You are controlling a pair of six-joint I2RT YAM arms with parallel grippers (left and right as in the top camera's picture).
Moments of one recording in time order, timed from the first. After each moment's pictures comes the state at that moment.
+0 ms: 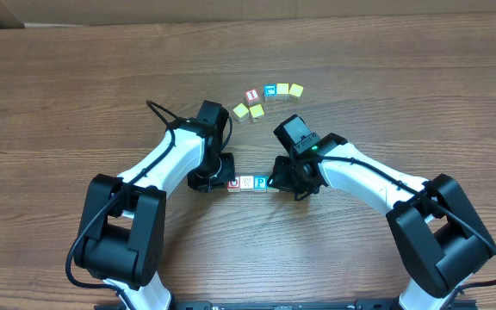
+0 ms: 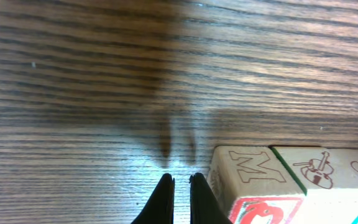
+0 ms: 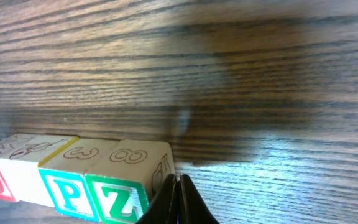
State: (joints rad) left arm -0.31 1.85 1.14 -0.86 0.12 -0.41; right arm 0.61 1.86 1.13 -0.61 -0.21 0.77
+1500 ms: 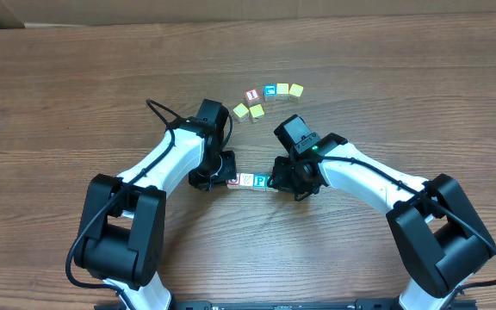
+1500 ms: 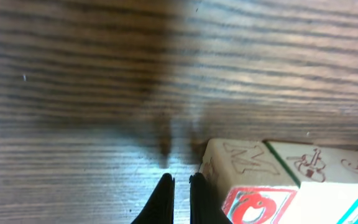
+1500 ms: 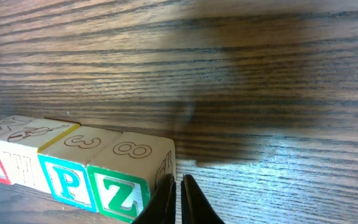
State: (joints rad) left arm -0.30 1.85 1.14 -0.83 0.13 -0.41; right arm 0.61 1.86 1.13 -0.61 -0.23 0.75
